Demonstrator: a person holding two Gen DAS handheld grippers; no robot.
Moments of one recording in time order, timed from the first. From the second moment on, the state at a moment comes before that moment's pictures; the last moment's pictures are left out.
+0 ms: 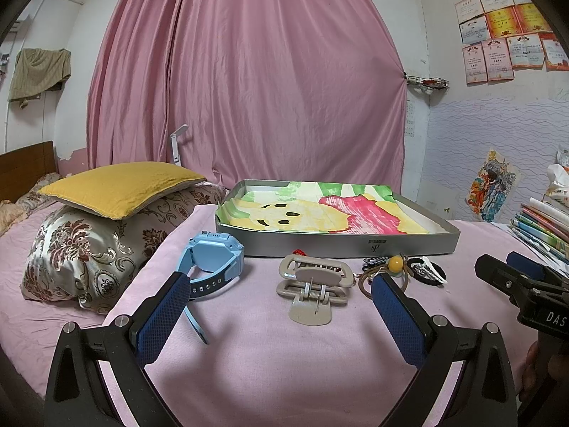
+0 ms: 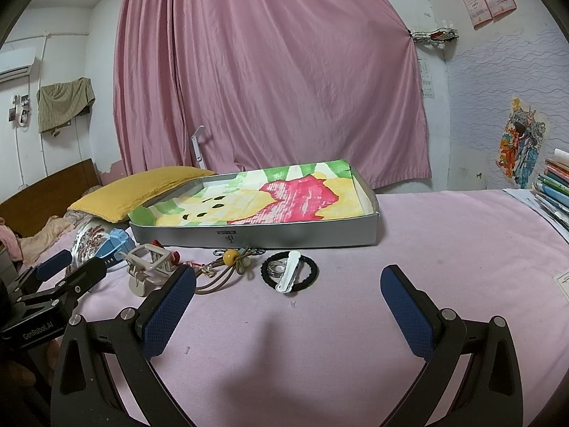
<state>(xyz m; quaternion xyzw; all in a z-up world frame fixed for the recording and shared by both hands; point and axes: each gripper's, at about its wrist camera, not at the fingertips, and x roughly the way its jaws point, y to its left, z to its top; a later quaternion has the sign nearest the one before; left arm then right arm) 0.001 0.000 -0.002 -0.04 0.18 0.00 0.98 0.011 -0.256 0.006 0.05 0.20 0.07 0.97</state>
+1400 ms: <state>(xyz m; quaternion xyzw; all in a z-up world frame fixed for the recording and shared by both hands) -0.001 -0.002 -0.002 -0.04 0.18 0.00 0.98 0.010 -0.256 0.006 0.05 0.21 0.07 0.97</state>
